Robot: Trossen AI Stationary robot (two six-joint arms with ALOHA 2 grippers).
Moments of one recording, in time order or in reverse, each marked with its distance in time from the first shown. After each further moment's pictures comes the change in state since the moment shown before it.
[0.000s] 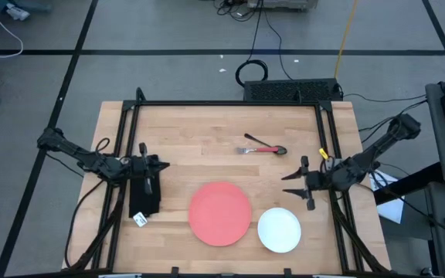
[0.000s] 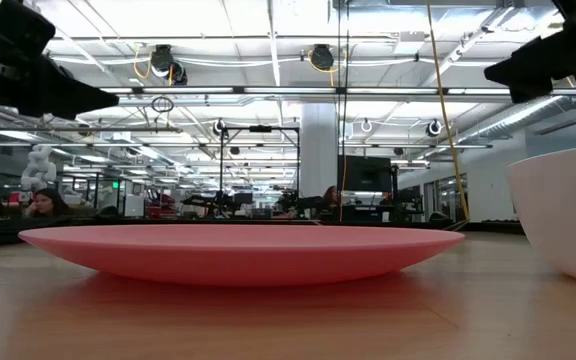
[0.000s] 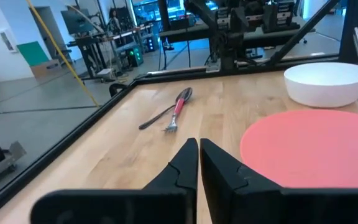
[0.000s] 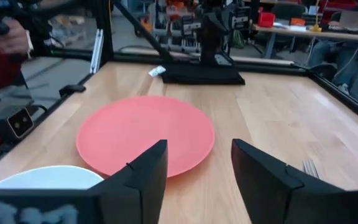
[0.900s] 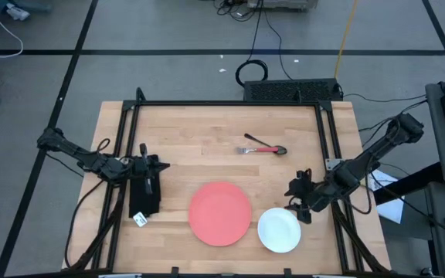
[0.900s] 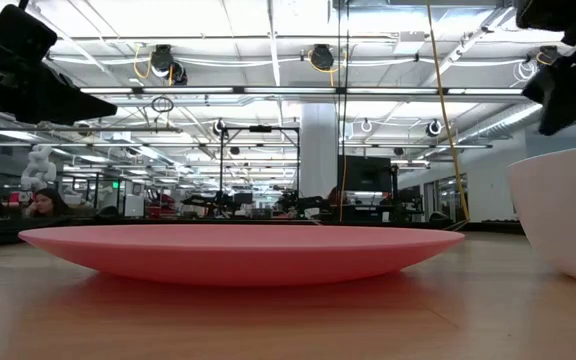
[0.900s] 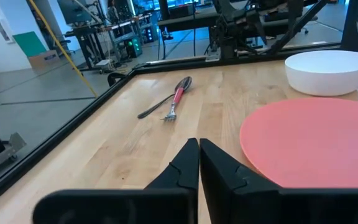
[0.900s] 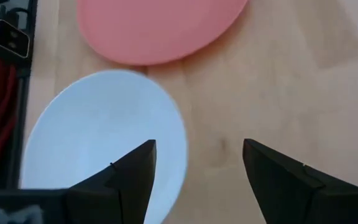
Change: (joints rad) left arm 0.000 0.000 0.000 -0.052 0.000 -0.033; right arm 0.000 0.474 0.437 -0.669 -0.297 0.685
